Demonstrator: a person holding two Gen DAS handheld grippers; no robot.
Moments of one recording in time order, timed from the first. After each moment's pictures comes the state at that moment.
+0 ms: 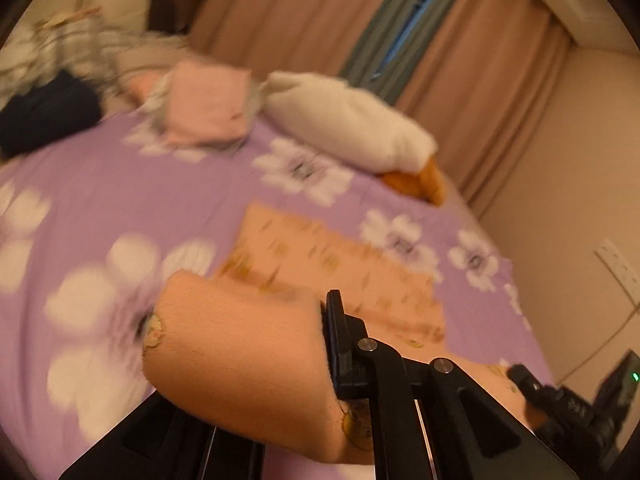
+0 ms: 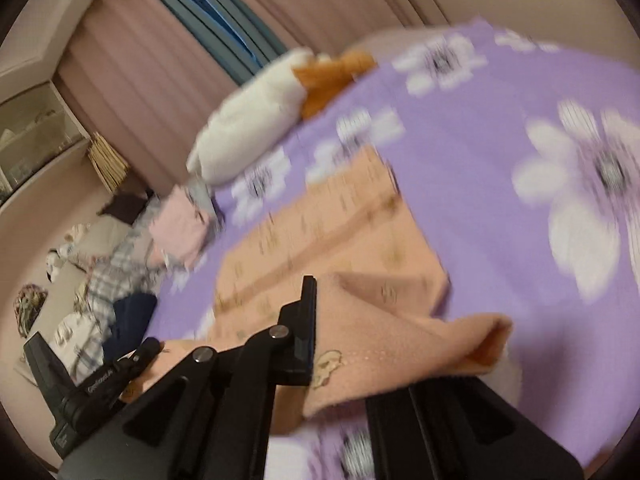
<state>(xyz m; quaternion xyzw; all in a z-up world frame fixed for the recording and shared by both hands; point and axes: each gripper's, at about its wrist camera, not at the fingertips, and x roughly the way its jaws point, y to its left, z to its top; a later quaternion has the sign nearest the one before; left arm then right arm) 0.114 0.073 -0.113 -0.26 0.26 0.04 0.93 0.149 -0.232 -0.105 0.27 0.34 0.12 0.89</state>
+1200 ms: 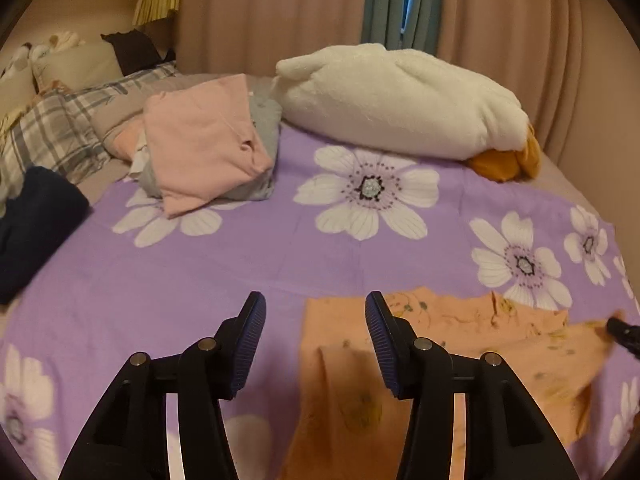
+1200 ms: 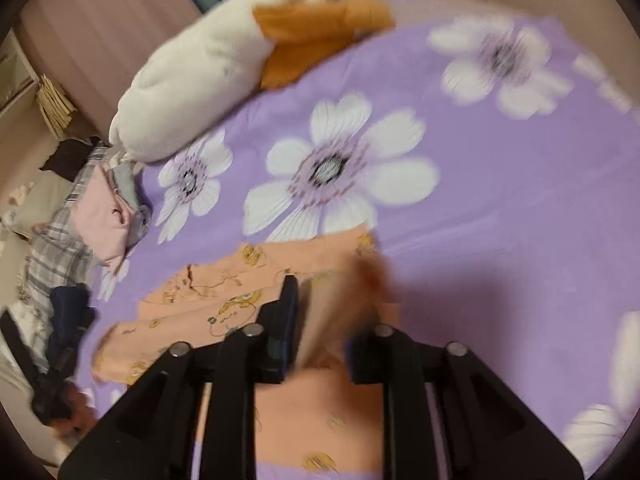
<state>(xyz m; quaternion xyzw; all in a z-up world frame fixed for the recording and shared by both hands) 0.278 0.113 -0.128 -0.11 0.35 0.15 0.92 0.360 -0.233 -0.121 0.11 0.46 0.06 0.88</state>
